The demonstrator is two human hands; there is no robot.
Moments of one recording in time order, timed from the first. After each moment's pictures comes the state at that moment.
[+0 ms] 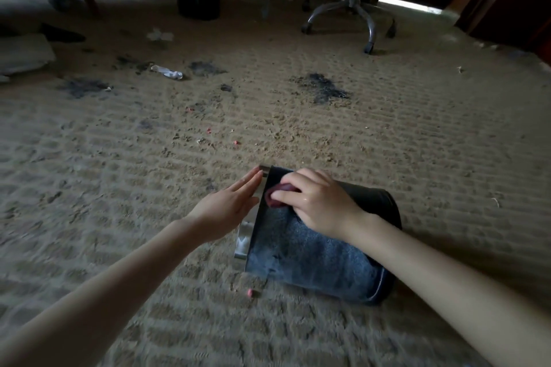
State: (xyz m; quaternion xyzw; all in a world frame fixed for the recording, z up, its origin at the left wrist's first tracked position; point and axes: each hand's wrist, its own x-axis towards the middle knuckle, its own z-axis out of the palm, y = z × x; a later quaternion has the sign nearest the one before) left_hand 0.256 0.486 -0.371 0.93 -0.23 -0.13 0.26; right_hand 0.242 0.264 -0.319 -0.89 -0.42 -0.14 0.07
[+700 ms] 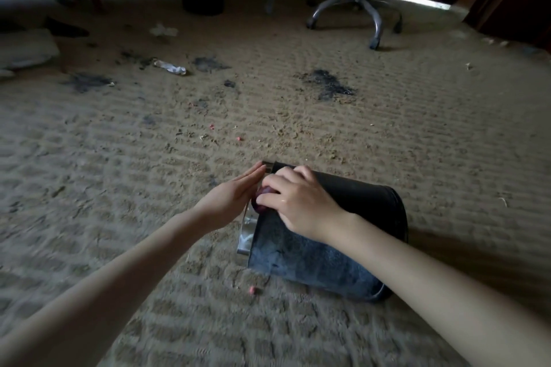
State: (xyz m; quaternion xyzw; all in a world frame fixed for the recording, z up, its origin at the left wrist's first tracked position) left_hand 0.271 0.484 -0.388 0.88 -0.20 -0.12 0.42; right_hand 0.238 0.298 -0.325 -0.90 -0.42 -0.13 0.06
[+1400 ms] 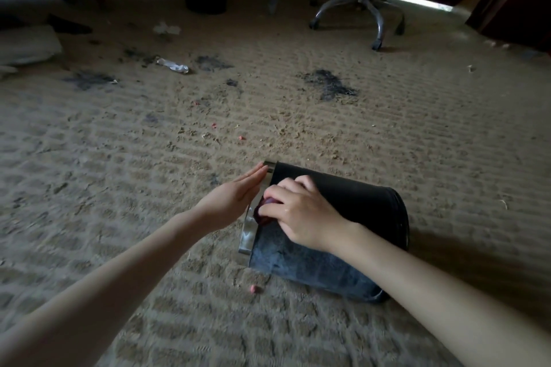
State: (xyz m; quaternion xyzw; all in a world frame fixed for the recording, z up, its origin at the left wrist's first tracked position) left_hand 0.268 0.486 -0.389 0.89 -0.21 -0.11 0.40; right_hand 0.228 0.296 -0.332 -0.90 -0.42 -0.09 0.09
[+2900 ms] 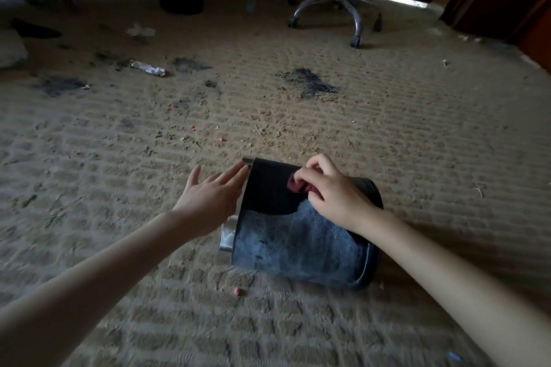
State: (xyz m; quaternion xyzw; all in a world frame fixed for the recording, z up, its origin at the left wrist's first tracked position) left_hand 0.253 0.472 -0.351 0.97 -0.21 -0.09 0.06; right_hand 0.239 0.223 -0.307 -0.95 -0.24 -0.01 0.18
